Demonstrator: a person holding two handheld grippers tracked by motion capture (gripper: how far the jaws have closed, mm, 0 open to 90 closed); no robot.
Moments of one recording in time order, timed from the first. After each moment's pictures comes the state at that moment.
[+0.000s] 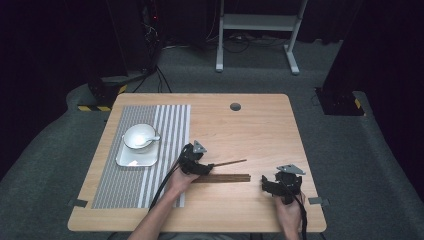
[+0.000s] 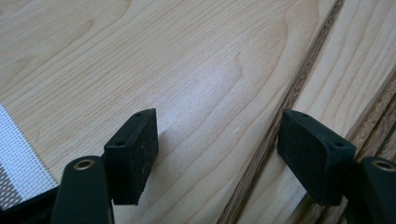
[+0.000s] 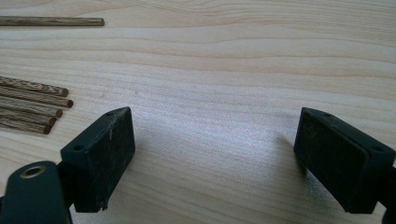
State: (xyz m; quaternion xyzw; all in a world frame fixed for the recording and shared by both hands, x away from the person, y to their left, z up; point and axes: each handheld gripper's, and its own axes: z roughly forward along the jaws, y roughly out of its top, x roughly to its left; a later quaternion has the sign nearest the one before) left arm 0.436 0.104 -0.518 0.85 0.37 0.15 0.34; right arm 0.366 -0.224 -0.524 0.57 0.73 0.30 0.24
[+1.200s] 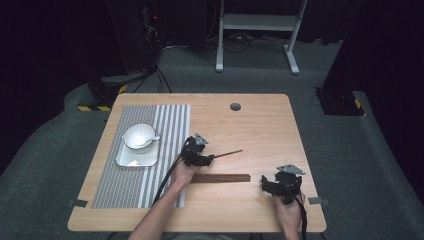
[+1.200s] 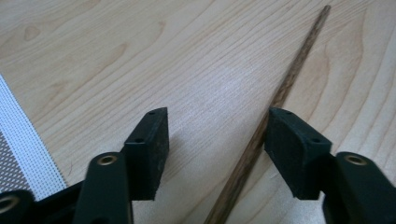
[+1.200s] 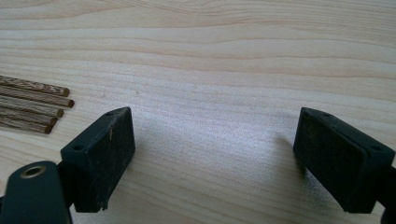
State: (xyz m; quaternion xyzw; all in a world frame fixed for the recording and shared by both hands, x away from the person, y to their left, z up) left arm 0.460 0.099 -0.513 0.84 0.40 0.17 0.34; right arm 0.367 -0.224 -0.524 0.56 0.73 0.30 0.24
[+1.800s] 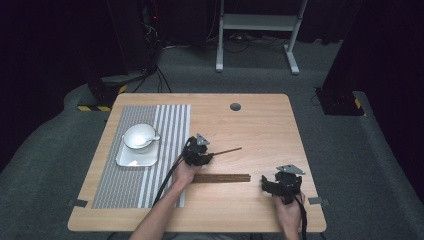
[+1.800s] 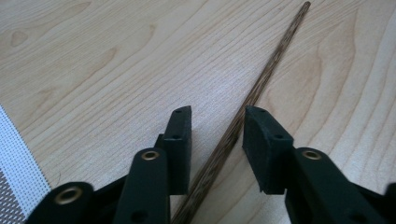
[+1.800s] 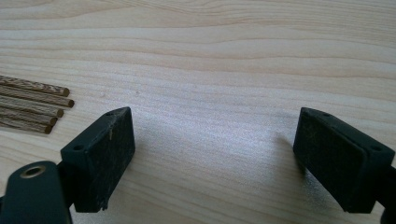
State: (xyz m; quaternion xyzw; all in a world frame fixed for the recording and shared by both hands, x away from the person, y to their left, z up) left arm 0.461 0.095 -0.514 0.84 0.39 0.16 0.34; right arm 0.366 -0.224 -0.524 0.56 0.73 0.30 0.24
